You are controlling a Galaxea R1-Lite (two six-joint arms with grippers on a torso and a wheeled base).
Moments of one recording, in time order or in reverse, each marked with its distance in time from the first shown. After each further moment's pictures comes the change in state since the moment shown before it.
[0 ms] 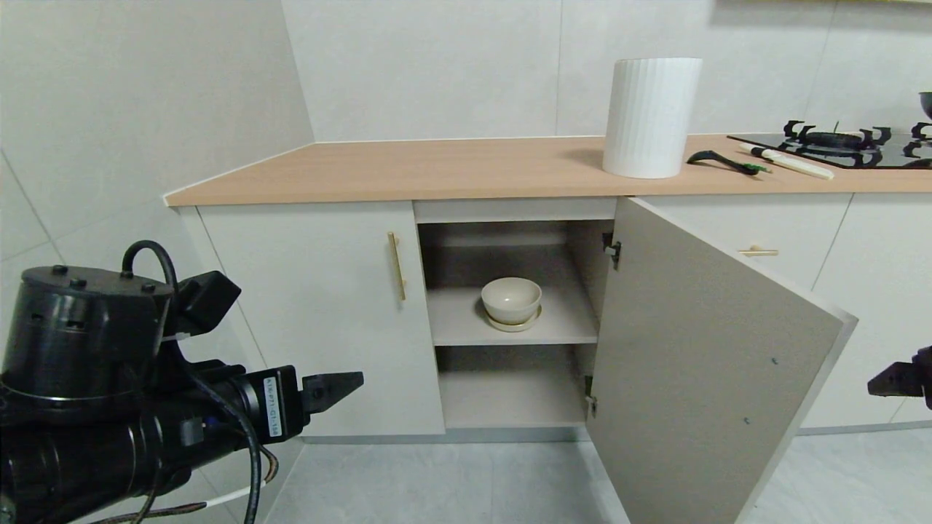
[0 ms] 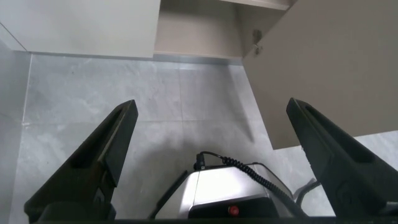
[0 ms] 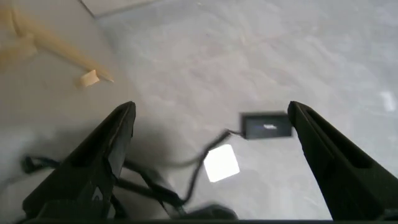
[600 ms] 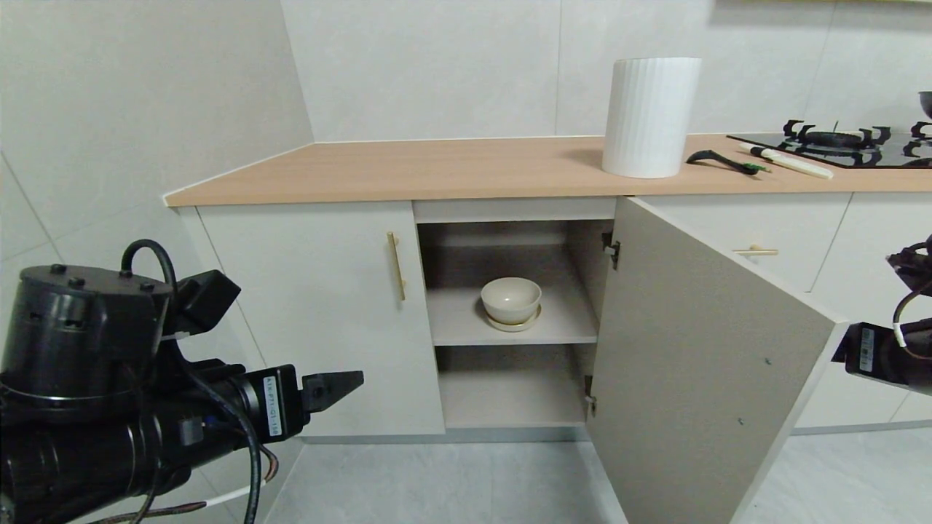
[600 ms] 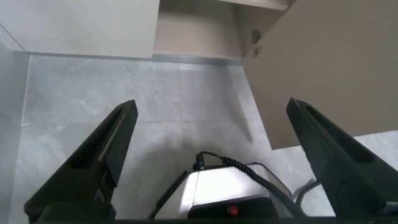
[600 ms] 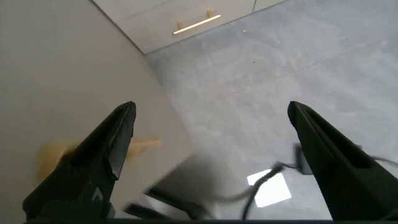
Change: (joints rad) left arm 0.001 -0.001 -0.001 0.000 -0.001 -0.001; right arm -0.015 0.155 0.117 -0.397 0.121 0.095
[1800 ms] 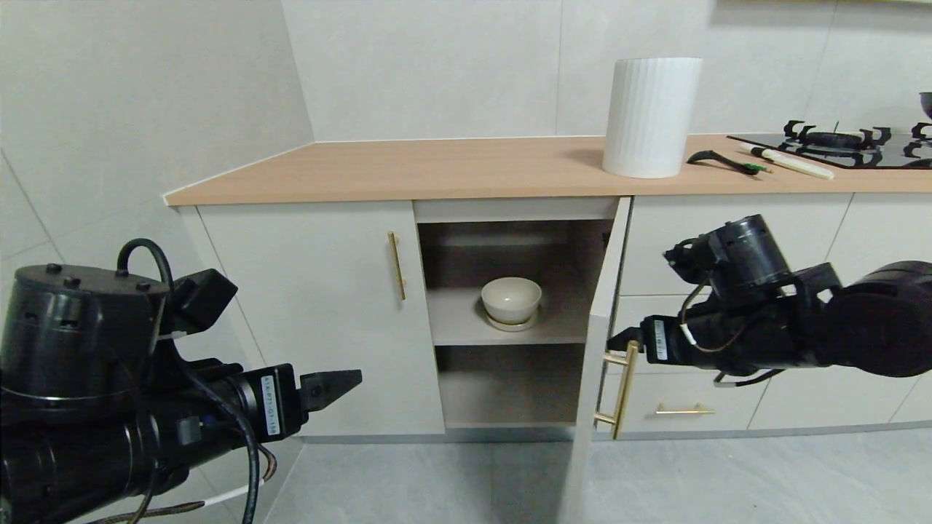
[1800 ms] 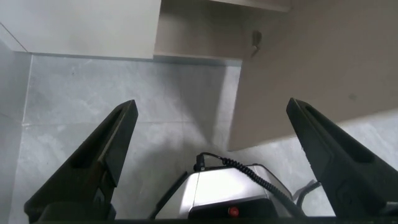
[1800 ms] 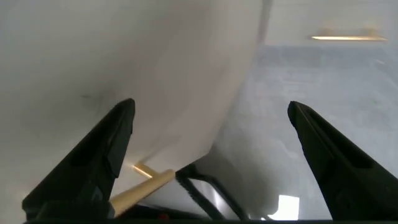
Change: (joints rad) left arm 0.000 -0.005 0.000 0.000 0.007 0.000; right arm 0.468 0.322 -0.237 -0.122 0.103 0.076
